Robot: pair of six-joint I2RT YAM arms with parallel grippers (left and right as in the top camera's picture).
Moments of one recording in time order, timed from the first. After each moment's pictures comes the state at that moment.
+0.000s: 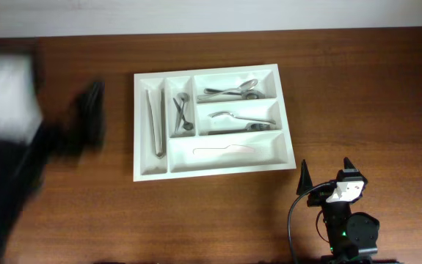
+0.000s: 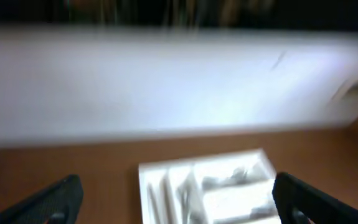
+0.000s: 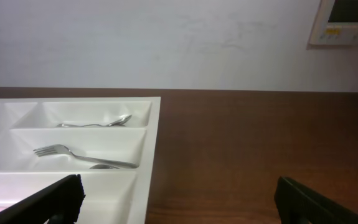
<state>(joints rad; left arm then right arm) -0.04 1.08 1.98 -1.13 0.14 -0.07 0.05 0.02 0.01 -0.07 0.03 0.01</state>
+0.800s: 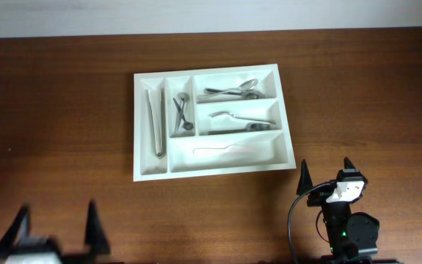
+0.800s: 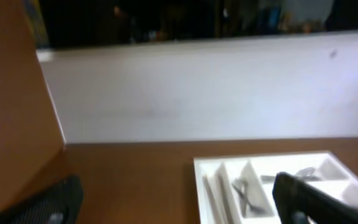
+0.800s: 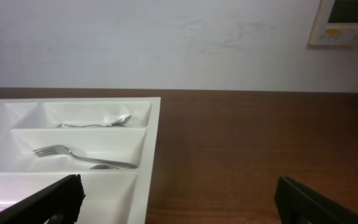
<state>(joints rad) 0.02 0.17 1.00 -0.83 -0.03 0.04 0.05 0.01 0.01 -0.07 0.03 0.00</state>
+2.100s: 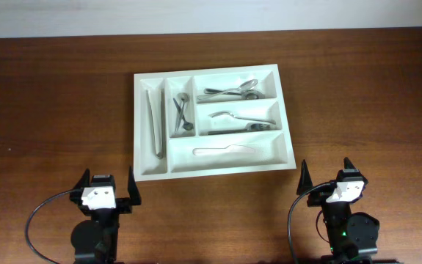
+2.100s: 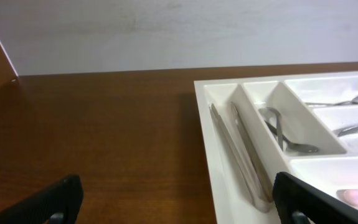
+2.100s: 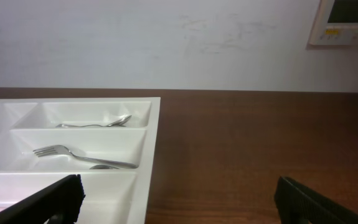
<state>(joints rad) 0.03 0.08 0.04 -0.11 -0.03 0.05 0.05 0.01 0.01 -0.07 0.03 0.00</state>
